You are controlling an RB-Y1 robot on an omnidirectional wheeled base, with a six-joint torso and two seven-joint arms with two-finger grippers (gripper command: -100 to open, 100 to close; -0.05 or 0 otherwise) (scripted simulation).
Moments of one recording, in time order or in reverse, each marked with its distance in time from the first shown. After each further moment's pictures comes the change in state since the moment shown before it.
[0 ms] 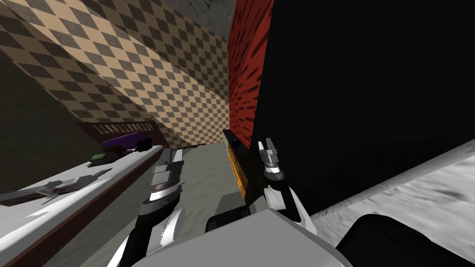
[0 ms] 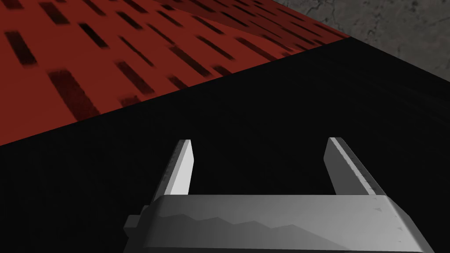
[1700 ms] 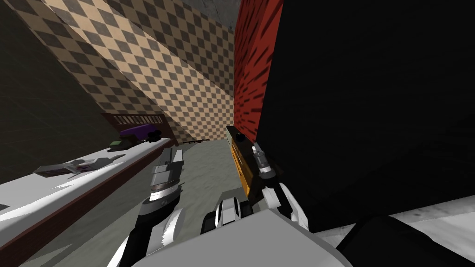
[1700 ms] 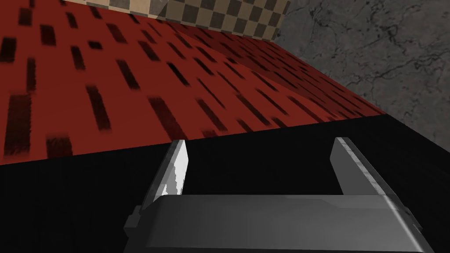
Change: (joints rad) left arm 0.000 0.000 0.000 0.000 0.000 0.000 0.000; right arm -0.049 -0.113 0.050 0.123 0.044 0.093 0.162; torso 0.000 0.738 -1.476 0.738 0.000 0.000
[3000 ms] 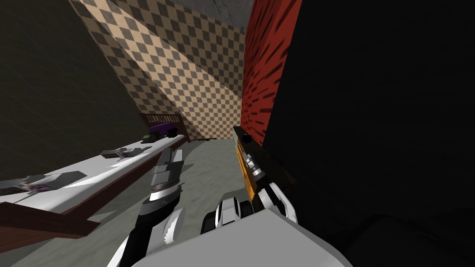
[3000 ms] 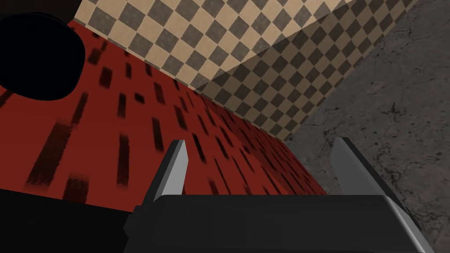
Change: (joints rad) left arm 0.000 0.000 0.000 0.000 0.000 0.000 0.000; right arm -0.072 -0.086 0.095 0.224 0.081 0.139 0.309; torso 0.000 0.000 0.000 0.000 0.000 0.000
